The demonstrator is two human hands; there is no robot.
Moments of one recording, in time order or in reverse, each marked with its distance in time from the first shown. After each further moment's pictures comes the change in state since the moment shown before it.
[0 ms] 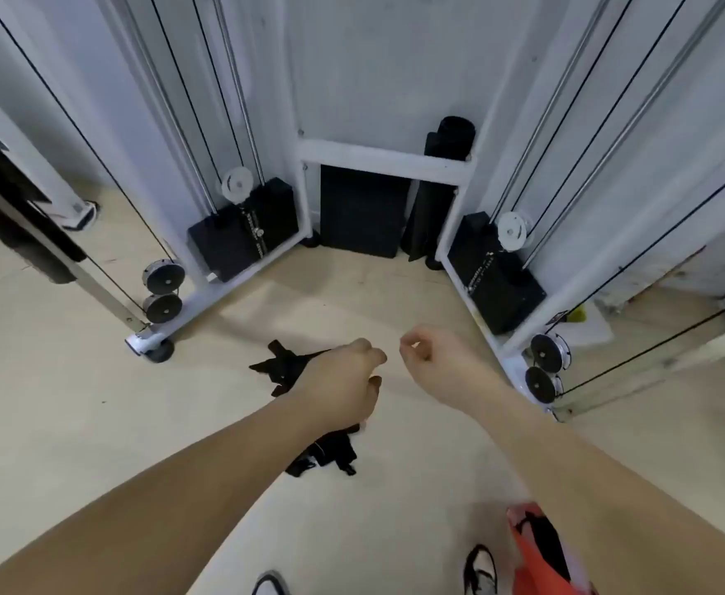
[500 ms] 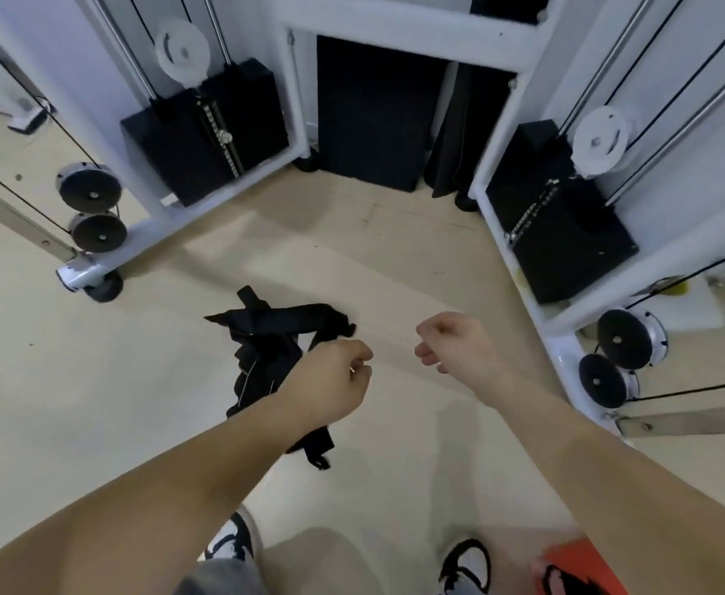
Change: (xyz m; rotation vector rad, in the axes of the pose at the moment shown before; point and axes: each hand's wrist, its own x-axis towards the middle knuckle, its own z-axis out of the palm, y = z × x) left_hand 0.178 -0.090 0.279 -0.399 0.003 -0.345; right_hand 0.211 0.253 0.124 0.423 -0.164 0.304
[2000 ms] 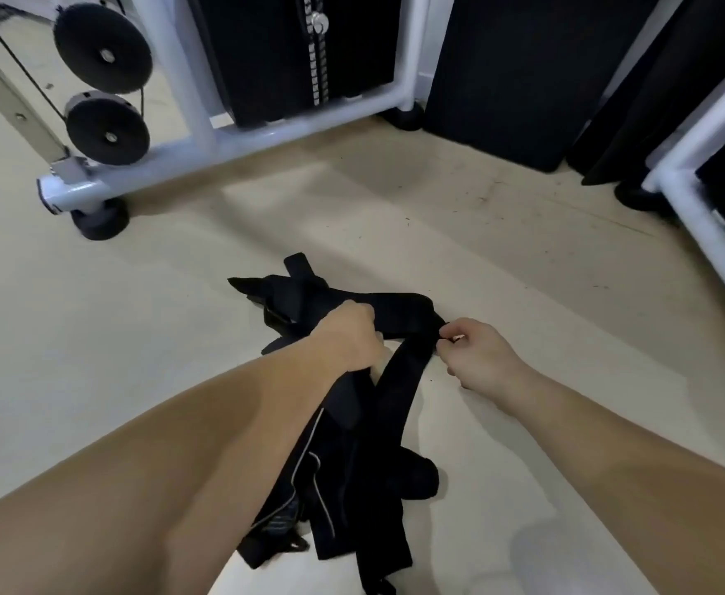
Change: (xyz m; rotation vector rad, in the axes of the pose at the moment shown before) left_hand 0.249 -0.369 0.108 0.152 0.068 -0.261; right_hand 0.332 0.151 0.286 -0.262 -0.073 -0.156
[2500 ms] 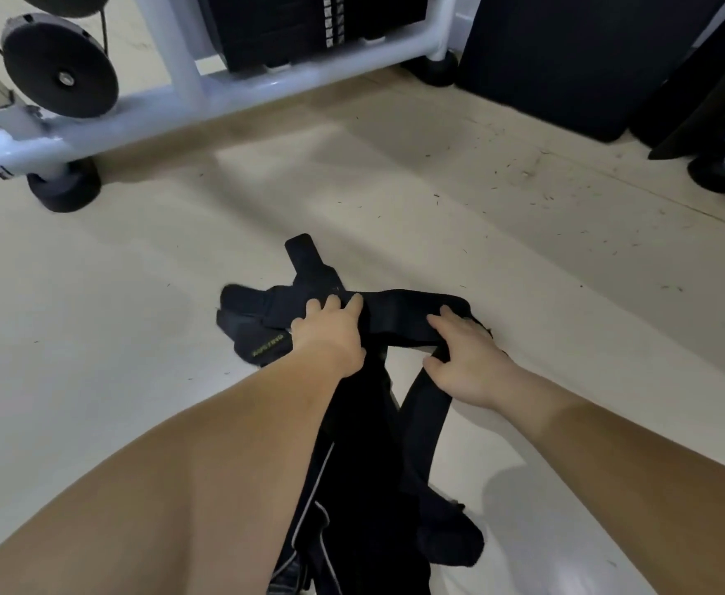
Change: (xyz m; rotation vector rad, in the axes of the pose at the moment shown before) left_hand 0.091 -0.078 0.047 0.274 -0.047 -0.133; right_hand 0.108 0.013 0.058 -0.560 -0.233 -0.146
